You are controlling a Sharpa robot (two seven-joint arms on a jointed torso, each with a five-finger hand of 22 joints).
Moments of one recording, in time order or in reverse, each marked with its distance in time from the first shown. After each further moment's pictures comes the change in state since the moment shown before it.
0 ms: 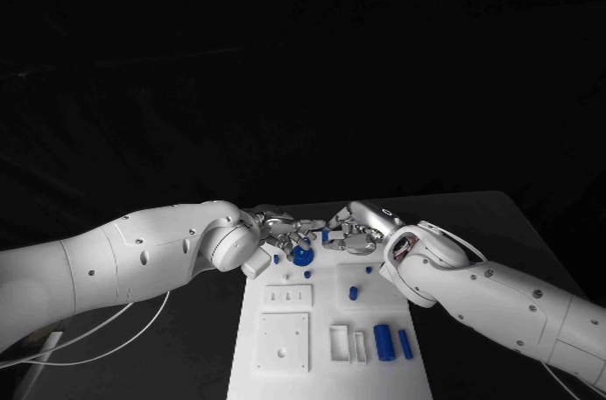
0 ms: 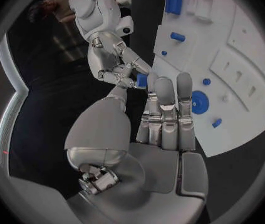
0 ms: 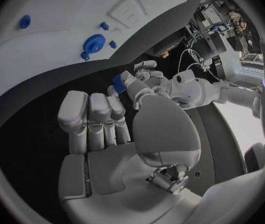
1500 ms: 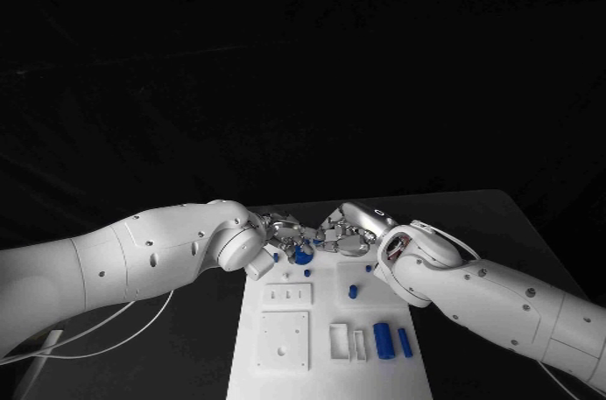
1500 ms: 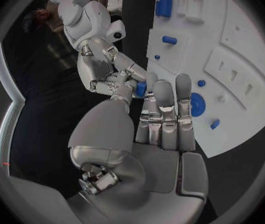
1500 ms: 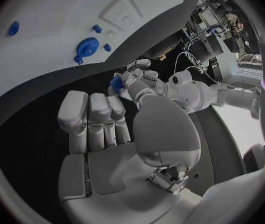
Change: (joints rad) left arm -0.001 0.027 -0.003 -0.009 -0.073 0.013 -0.044; left_hand 0.041 0.120 0.039 -0.219 0.418 0.081 -0.059 0.008 0.309 0.000 -0.029 0.017 0.009 -0.004 -0.014 0.063 -0.010 0.000 0.003 -0.018 -0.020 0.105; right arm 0.008 0.012 -0.017 0.010 -0.009 0.017 -0.002; right_hand 0.000 0.000 -0.001 0.007 0.000 0.002 -0.002 0.000 0.000 0.000 0.000 0.000 0.001 0.004 -0.004 0.000 0.001 0.000 0.000 0.000 0.000 0.000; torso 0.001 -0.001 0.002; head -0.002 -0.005
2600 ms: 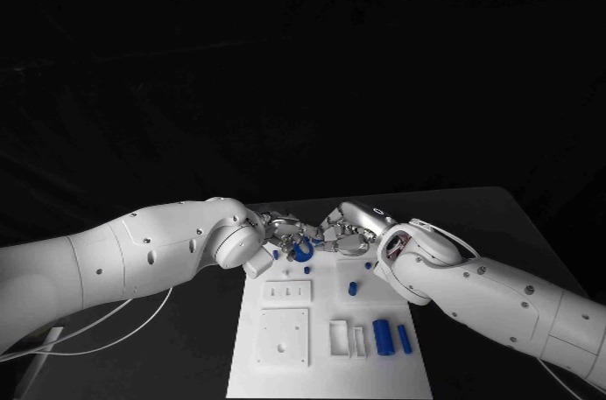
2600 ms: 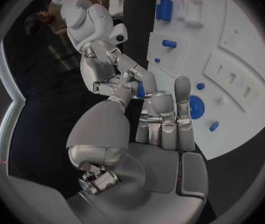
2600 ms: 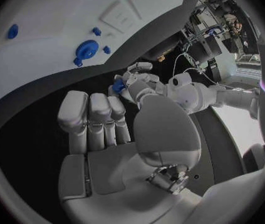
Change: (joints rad) left arm -0.001 -0.006 0.001 0.004 0.001 0.030 0.002; left_hand -0.075 -0.009 0.155 -0.088 0.105 -0.007 -0.007 -0.009 0.002 0.000 -0.022 0.161 0.123 -0.003 -0.025 0.165 0.036 0.000 0.000 -0.021 0.017 0.135; right arm -0.001 0.000 -0.005 -0.007 0.001 0.009 0.015; right_hand -0.003 -0.003 0.000 0.000 0.004 0.003 -0.003 -0.001 0.001 0.000 0.000 0.000 0.001 0.000 0.000 0.000 0.002 0.000 0.000 0.000 0.000 0.000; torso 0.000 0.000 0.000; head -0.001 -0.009
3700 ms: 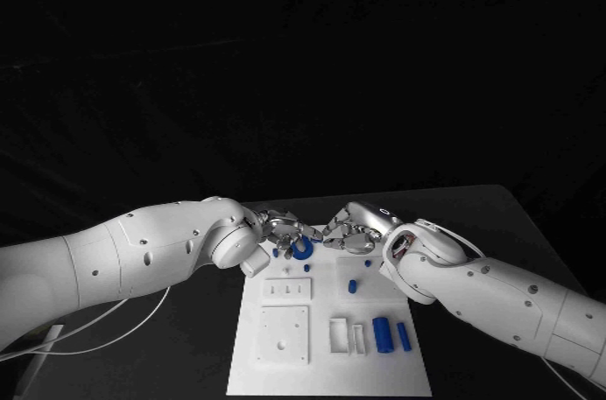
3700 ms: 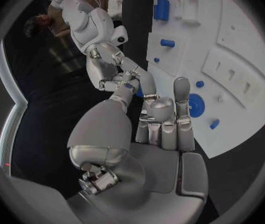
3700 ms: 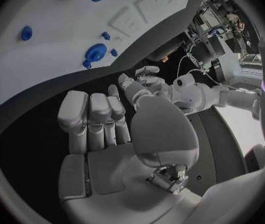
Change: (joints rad) left arm -0.007 -0.013 0.001 0.005 -0.031 0.004 0.026; left_hand 0.035 0.023 -0.043 0.010 -0.091 0.025 0.025 -0.001 -0.001 0.000 -0.007 0.108 -0.011 0.016 -0.016 0.051 0.138 0.000 0.016 -0.016 -0.012 0.046; right arm -0.008 -0.015 -0.001 -0.018 0.004 -0.005 -0.007; right_hand 0.001 0.001 -0.015 0.019 0.005 0.000 0.000 0.001 0.002 0.000 0.000 0.000 0.000 0.000 0.000 0.000 0.001 0.000 0.000 0.000 0.000 0.000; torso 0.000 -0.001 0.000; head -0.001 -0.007
